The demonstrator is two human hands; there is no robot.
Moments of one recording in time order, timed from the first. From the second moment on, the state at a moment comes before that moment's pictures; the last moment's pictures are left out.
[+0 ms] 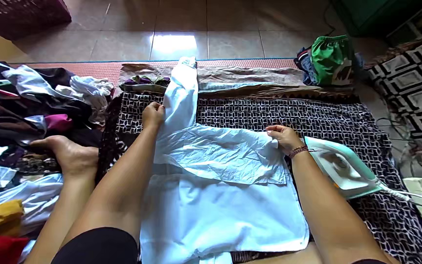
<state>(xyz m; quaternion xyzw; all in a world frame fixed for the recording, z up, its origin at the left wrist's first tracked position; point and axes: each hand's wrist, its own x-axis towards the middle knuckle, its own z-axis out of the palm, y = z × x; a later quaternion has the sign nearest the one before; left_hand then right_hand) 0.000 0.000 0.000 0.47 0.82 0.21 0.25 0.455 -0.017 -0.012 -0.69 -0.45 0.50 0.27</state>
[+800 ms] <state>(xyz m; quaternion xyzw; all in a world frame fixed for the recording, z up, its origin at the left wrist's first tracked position) 0.034 -0.249 -0.018 0.82 0.52 0.15 0.19 0.461 -0.134 -0.004 -0.40 -0.90 0.18 -0.03</state>
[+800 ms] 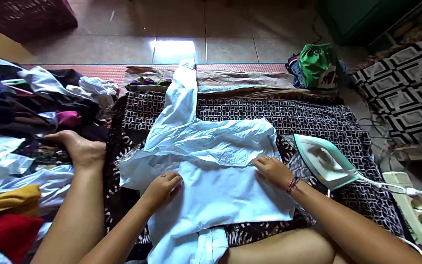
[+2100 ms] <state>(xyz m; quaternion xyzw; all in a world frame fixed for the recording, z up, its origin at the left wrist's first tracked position) 0.022 -0.250 -0.085 0.74 0.64 0.19 0.13 0.595 -0.065 0.070 -0.80 -0.56 0.22 -0.05</state>
